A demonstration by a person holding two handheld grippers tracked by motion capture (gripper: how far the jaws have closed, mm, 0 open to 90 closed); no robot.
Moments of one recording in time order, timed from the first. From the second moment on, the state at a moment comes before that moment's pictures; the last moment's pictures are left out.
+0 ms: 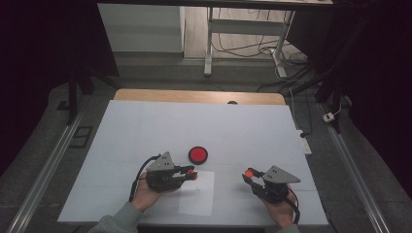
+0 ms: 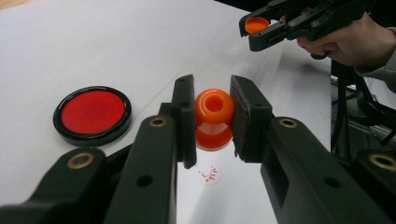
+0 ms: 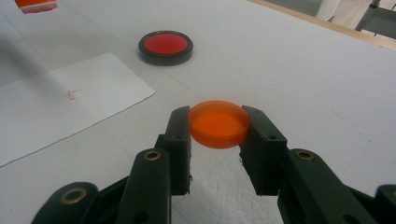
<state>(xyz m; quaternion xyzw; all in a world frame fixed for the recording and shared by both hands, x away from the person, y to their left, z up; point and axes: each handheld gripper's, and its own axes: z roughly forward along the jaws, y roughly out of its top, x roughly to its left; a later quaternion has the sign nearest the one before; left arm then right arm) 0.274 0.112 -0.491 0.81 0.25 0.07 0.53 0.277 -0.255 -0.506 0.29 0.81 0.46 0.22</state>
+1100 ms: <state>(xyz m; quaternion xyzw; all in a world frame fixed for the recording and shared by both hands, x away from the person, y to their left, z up) 0.275 0.114 -0.489 0.81 0.25 0.06 0.53 0.274 -0.239 -0.505 0.27 0.81 0.47 0.21</state>
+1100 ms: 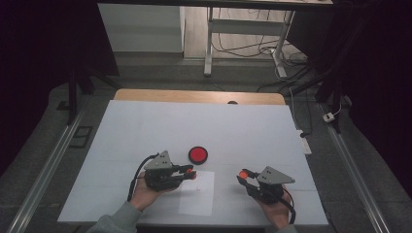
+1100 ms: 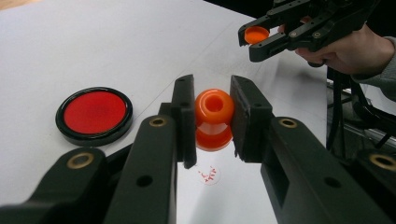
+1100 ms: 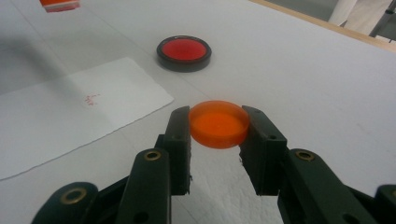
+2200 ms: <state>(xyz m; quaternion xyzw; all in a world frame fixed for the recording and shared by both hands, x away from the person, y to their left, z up) 0.279 0.109 -0.486 0.81 0.23 0.06 0.53 0.278 -0.184 -0.513 0.22 0.83 0.48 0.16</state>
